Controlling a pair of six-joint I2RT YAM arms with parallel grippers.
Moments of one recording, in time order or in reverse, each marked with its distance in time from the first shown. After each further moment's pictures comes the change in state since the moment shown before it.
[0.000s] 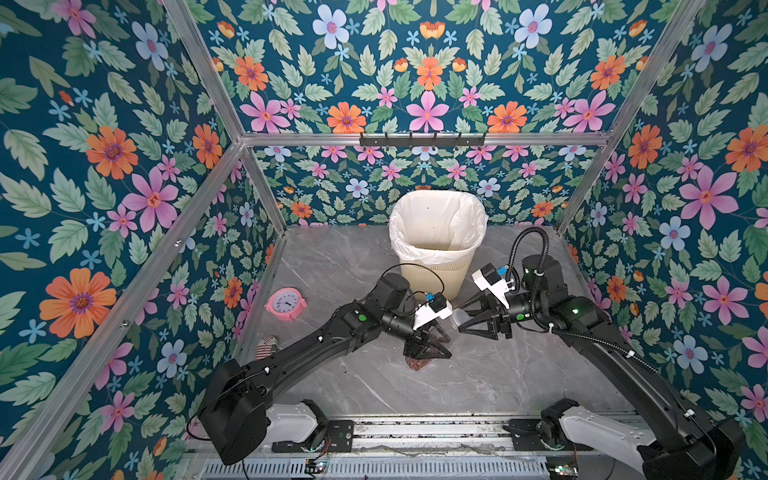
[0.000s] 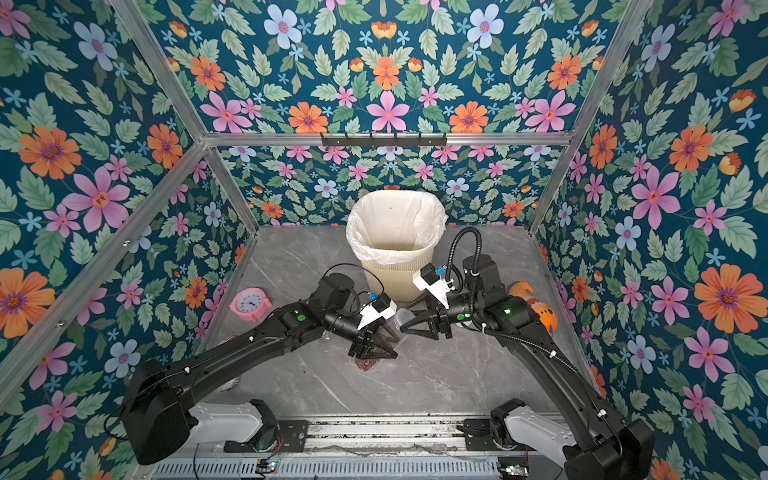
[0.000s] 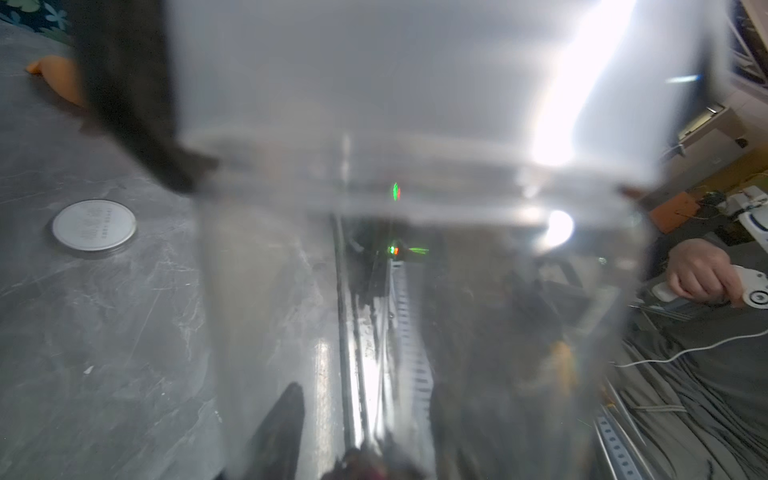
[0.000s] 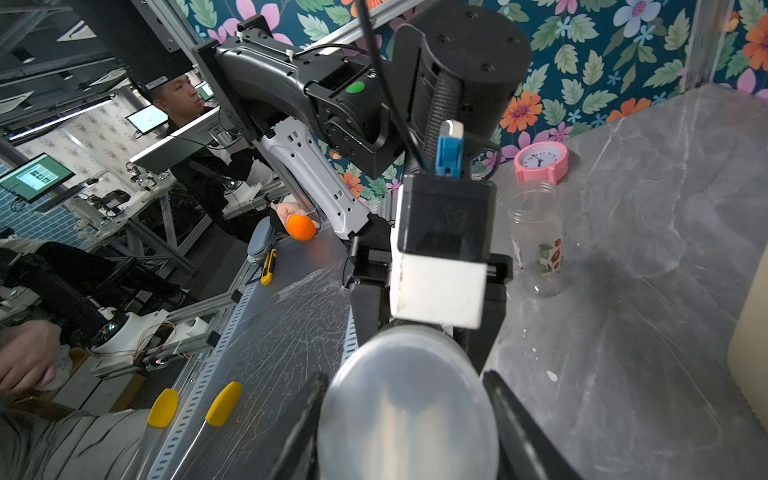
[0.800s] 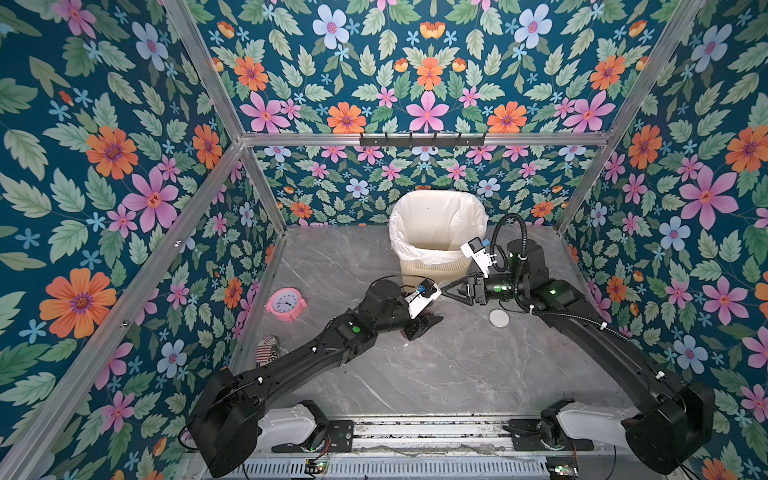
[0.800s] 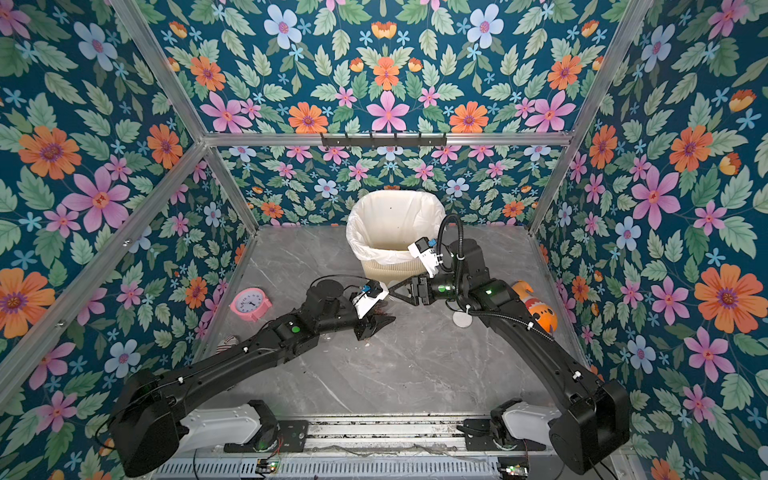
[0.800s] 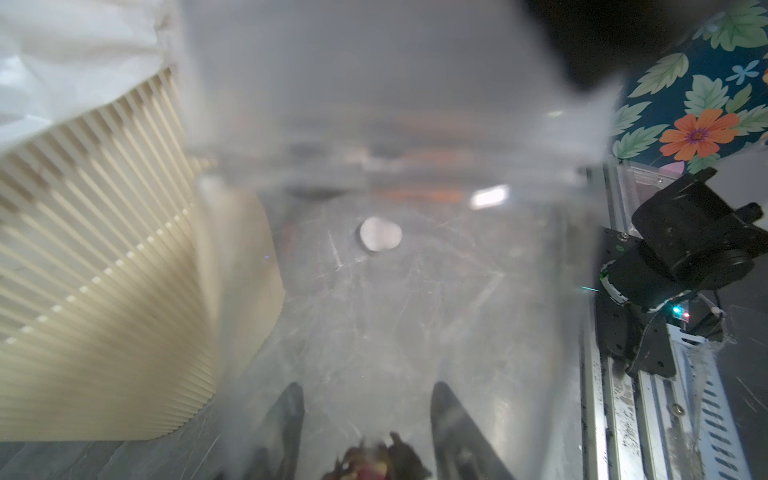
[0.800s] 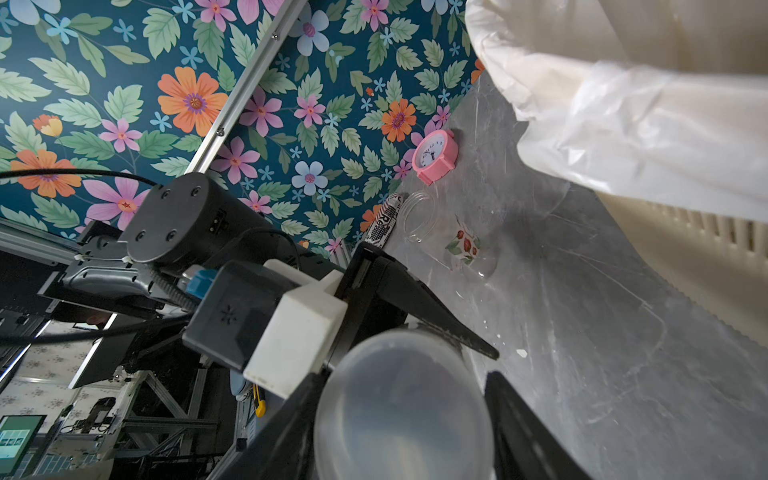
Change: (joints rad) left arm 0.000 -0.072 -0.139 0.259 -0.678 0.022; right arm 0.006 0.192 0.107 0.151 0.327 0.540
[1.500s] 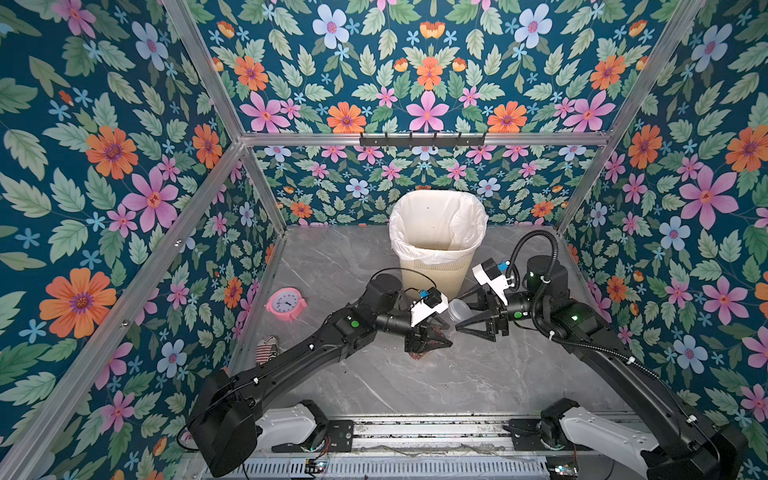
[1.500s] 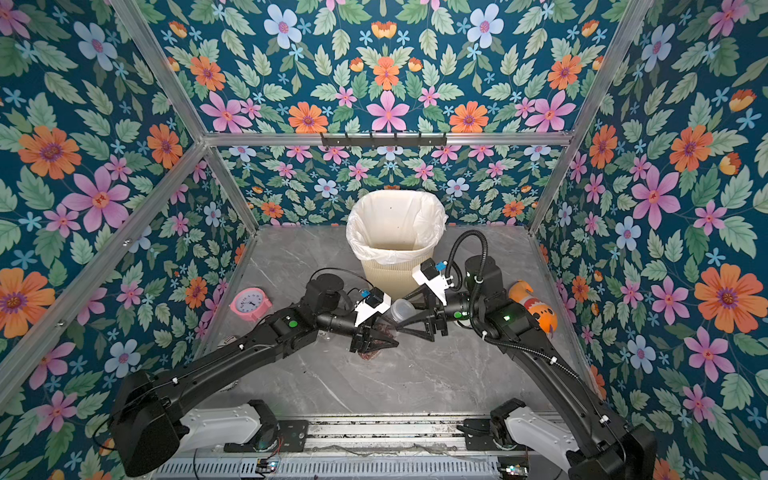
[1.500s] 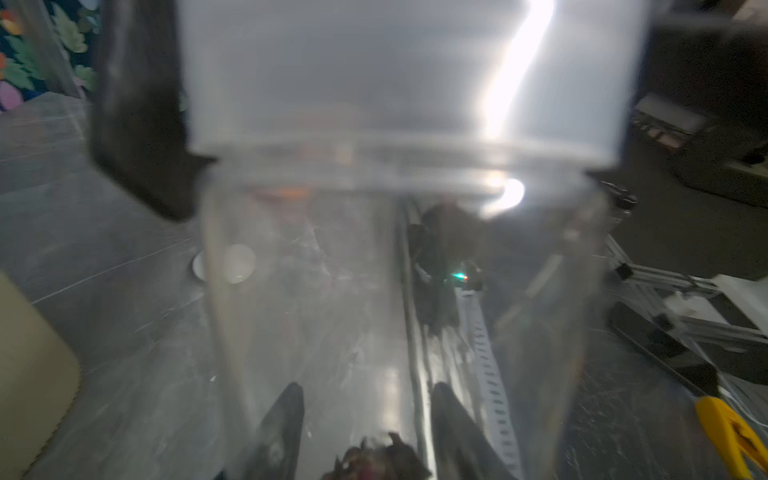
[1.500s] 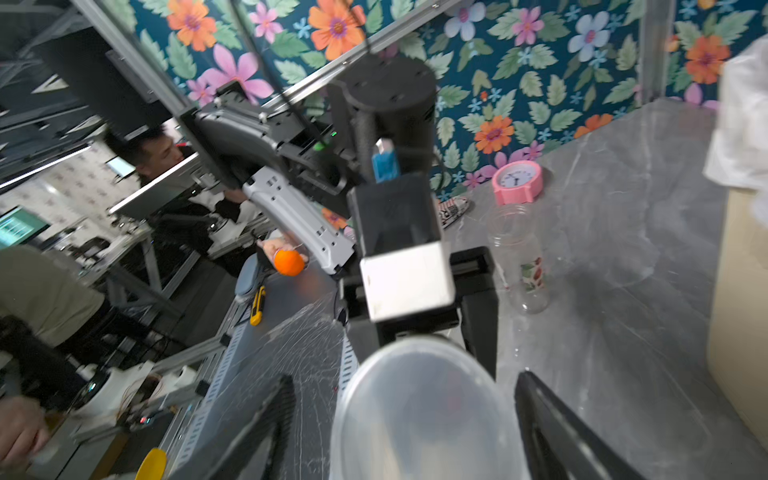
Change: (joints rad) left arm 0.007 -0.008 0.047 -0.077 0.392 -0.011; right arm 0.010 -0.176 -0.089 0.045 -0.167 -0.244
